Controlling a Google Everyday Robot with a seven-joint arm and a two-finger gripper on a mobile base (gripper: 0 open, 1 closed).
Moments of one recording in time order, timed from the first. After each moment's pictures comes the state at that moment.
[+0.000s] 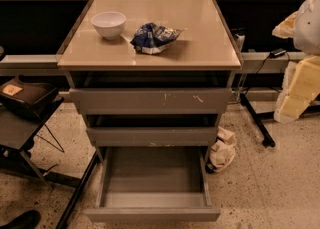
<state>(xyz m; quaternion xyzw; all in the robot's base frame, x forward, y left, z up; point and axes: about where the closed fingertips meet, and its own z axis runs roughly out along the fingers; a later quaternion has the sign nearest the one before) 0.438 -0.216 0.977 -0.60 0.78 -0.04 0.16</state>
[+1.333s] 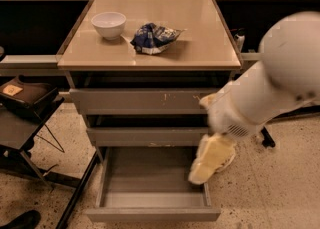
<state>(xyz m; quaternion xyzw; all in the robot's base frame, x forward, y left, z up) 0.410 -0.097 0.836 -0.61 0.76 0.10 0.20</state>
